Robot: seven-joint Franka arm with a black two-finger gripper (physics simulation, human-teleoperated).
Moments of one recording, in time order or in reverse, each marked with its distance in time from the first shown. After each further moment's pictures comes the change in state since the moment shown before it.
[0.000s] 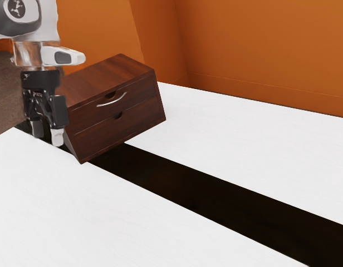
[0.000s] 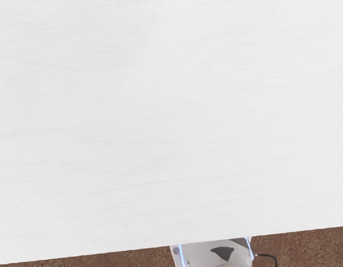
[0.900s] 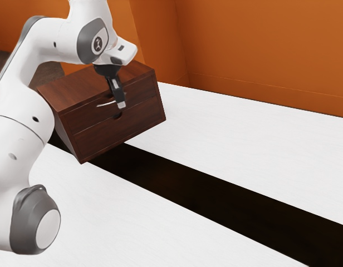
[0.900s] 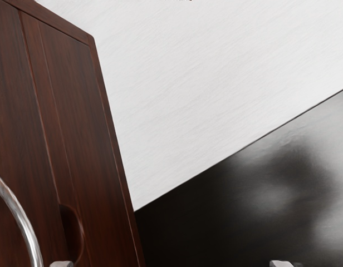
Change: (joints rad) arm 0.261 0.689 -0.104 0.702 -0.026 0.581 0.530
